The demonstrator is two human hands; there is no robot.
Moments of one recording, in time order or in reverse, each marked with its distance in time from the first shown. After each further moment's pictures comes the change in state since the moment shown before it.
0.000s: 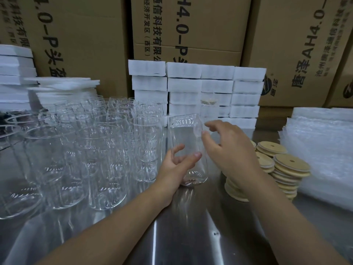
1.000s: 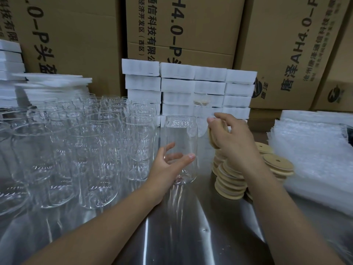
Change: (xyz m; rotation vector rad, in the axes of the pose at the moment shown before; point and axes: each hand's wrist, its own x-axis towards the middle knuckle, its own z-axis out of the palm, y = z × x) left_hand -0.001 -0.001 -0.001 0.111 0.029 0.092; right_hand 0.013 0.021 -0.015 0.365 0.028 0.275
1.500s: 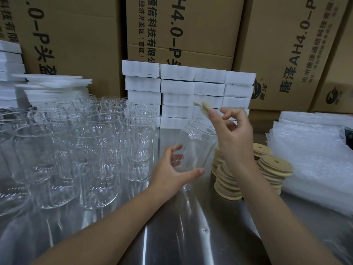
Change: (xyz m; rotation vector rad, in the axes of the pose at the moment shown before) left_hand -0.003 -0.006 0.002 0.261 -0.046 0.127; right_hand -0.010 -0.007 0.012 0.534 0.163 -0.134
